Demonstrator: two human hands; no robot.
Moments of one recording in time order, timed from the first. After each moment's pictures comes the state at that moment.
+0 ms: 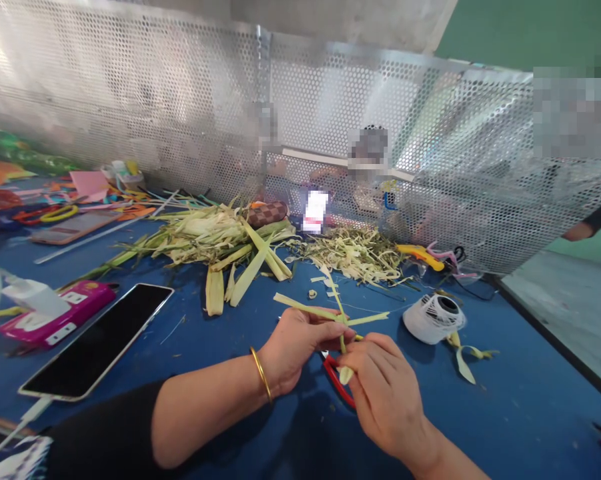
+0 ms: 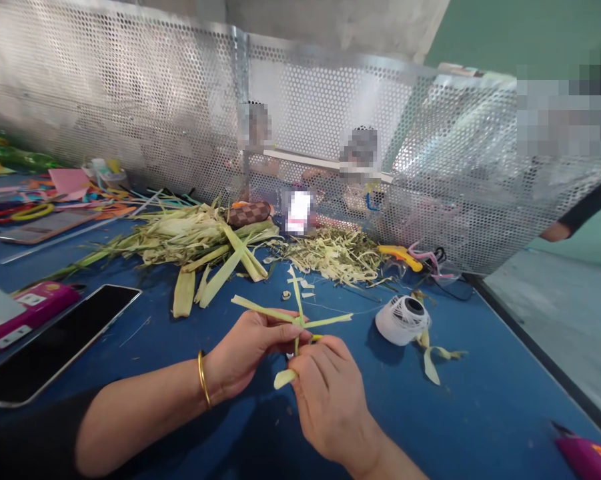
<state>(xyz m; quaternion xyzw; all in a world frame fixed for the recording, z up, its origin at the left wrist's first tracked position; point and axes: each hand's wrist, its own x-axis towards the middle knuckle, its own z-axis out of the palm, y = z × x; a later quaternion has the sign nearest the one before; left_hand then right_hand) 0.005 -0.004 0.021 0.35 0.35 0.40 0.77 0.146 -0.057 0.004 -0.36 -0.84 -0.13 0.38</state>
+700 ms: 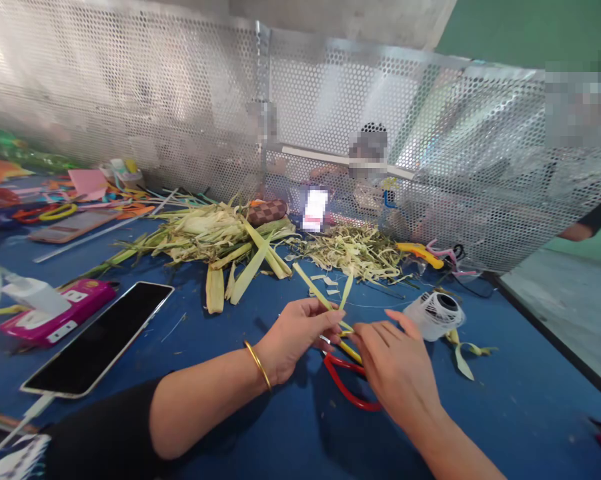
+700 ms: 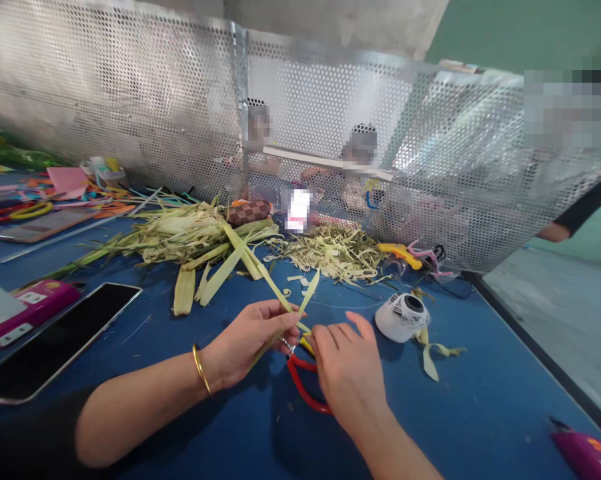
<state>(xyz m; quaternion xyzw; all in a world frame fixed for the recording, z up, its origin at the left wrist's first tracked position) 0.002 0.004 0.026 0.42 0.39 0.37 0.73 0.161 -0.045 0.012 -0.48 -0.80 -0.23 0.27</state>
